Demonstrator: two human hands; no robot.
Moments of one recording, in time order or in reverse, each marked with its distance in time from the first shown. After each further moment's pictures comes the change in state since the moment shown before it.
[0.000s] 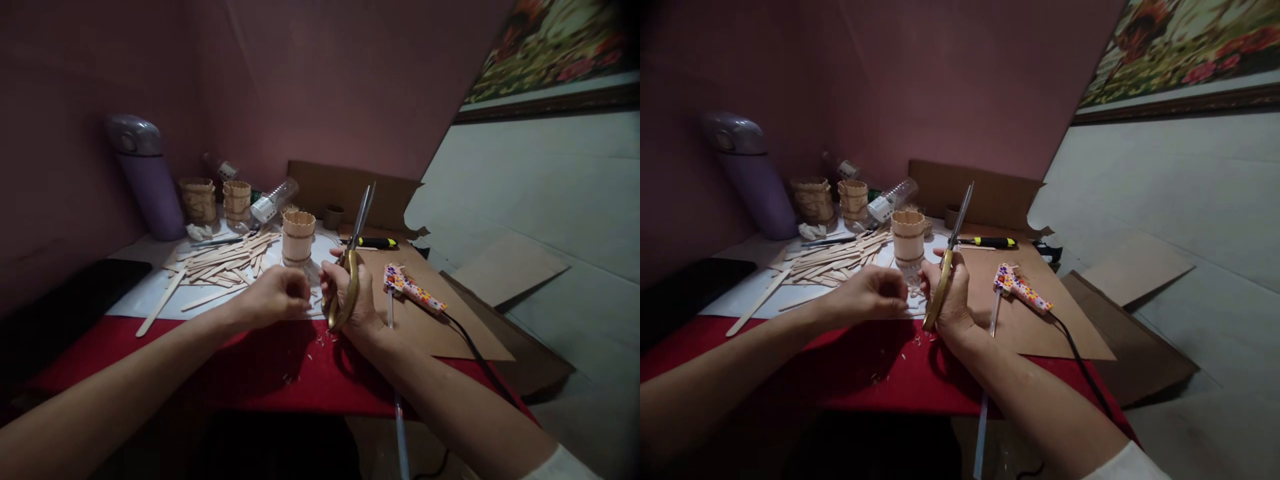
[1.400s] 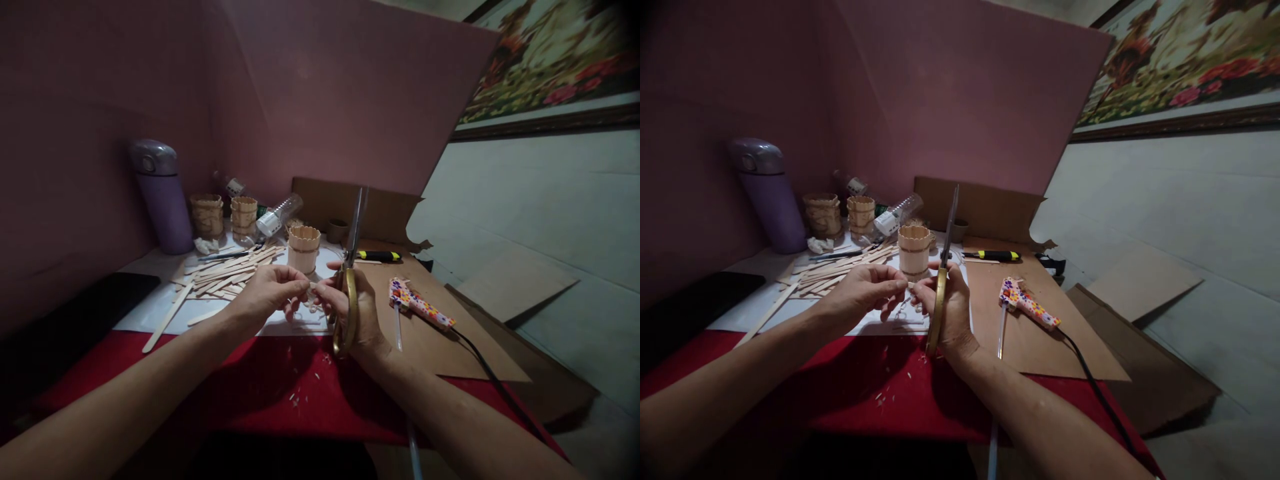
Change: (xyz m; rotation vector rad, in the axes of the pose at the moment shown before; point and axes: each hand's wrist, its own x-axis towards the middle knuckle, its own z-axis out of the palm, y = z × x) left_hand 0.002 0.009 -0.008 -0.392 0.216 -0.045; right_hand -0.007 0.000 0.001 -0.065 -0.166 -0.138
